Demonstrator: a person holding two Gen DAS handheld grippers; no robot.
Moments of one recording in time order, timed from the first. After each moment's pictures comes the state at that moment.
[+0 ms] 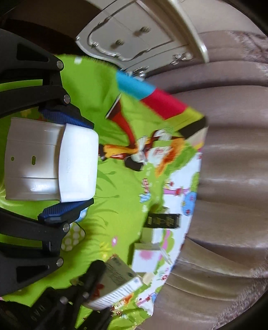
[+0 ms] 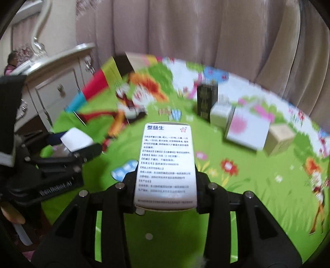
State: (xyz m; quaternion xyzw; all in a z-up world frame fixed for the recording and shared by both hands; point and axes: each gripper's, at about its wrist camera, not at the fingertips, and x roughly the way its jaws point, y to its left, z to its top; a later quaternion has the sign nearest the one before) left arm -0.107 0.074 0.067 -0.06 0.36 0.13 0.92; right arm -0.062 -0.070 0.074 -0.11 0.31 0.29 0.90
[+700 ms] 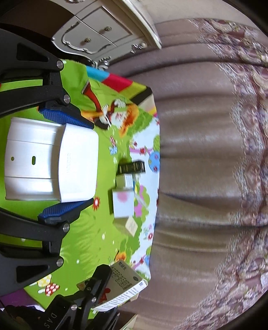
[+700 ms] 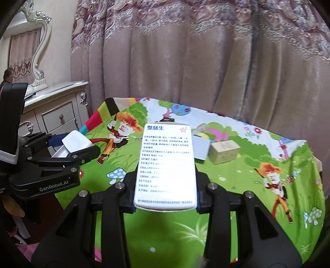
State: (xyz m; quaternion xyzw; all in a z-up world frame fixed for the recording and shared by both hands) left arm -0.157 -0.025 0.143 0.00 0.28 0.05 0.96; right arm -0.139 -0.179 0.148 -0.08 0.23 0.24 0.94
